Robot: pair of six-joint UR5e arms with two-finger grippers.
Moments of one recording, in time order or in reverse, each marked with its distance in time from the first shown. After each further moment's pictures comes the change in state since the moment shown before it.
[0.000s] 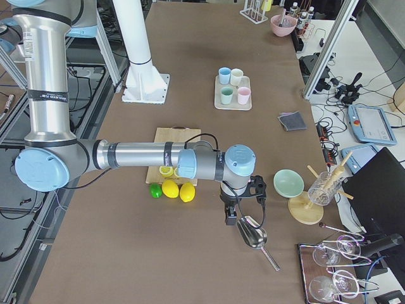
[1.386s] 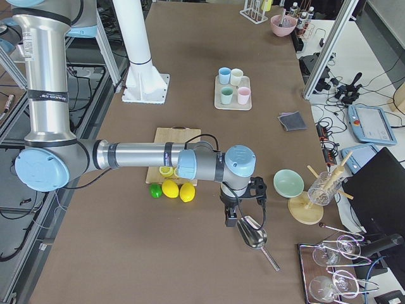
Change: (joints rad) left arm -0.024 -0.010 -0.002 0.011 0.011 -0.003; right arm 0.002 0.003 -0.004 0.001 -0.013 0.001
